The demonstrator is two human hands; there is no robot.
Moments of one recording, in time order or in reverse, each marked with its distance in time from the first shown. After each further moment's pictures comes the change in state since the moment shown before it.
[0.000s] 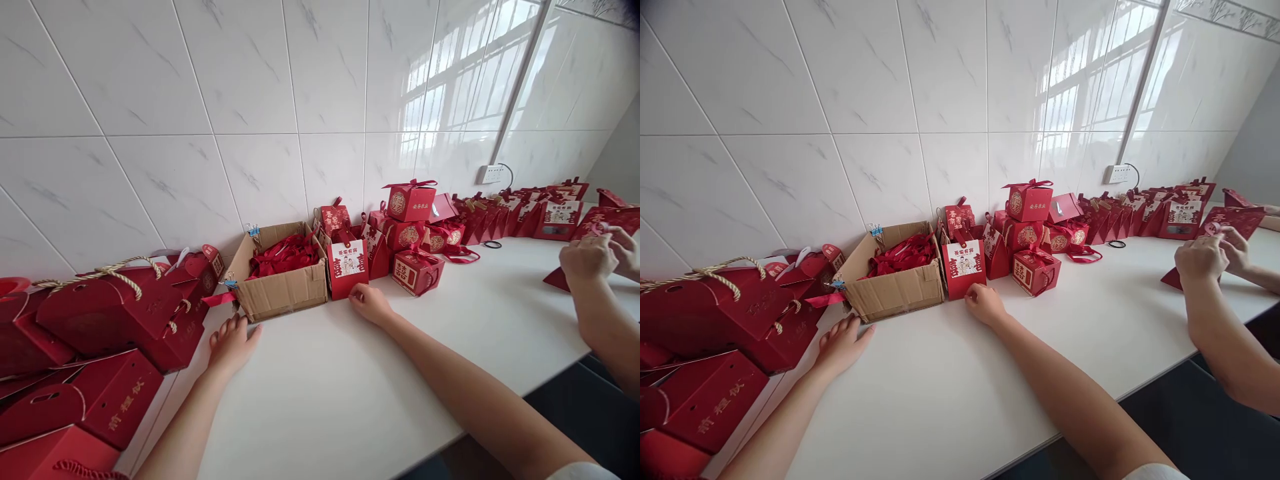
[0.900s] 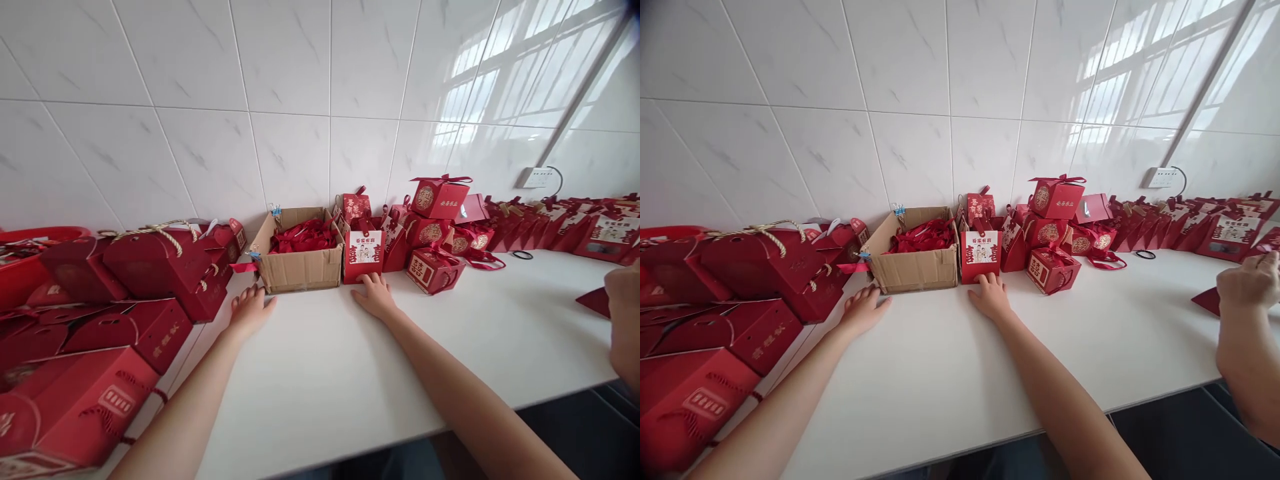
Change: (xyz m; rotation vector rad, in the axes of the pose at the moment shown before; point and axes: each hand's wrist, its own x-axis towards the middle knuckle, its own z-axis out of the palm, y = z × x) left_hand -0.006 0.003 -0.003 -0.083 0.021 0.022; right_hand -0.010 -0.012 0.011 -0.271 -0.036 0.031
